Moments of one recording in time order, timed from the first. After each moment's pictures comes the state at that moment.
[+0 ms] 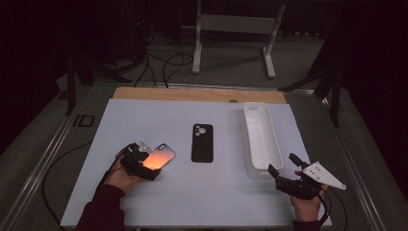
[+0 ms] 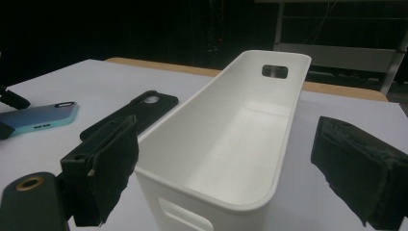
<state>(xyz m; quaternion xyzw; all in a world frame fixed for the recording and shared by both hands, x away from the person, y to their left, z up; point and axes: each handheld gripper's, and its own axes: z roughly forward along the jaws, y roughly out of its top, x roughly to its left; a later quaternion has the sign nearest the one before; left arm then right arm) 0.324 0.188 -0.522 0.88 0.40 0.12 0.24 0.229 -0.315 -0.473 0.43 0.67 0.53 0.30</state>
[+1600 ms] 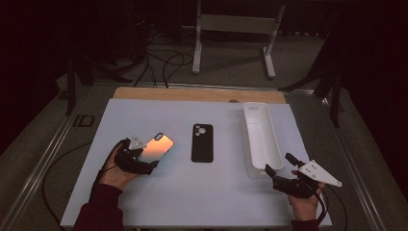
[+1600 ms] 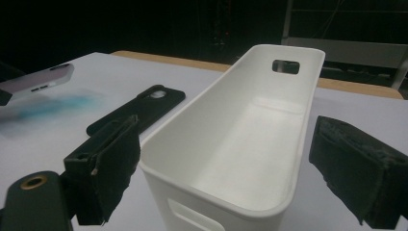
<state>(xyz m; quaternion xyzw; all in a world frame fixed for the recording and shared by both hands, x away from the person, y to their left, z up) 0.313 0.194 -0.485 0.85 0.39 0.16 0.31 0.233 -0.309 -0.473 0.42 0.68 0.53 0.29</state>
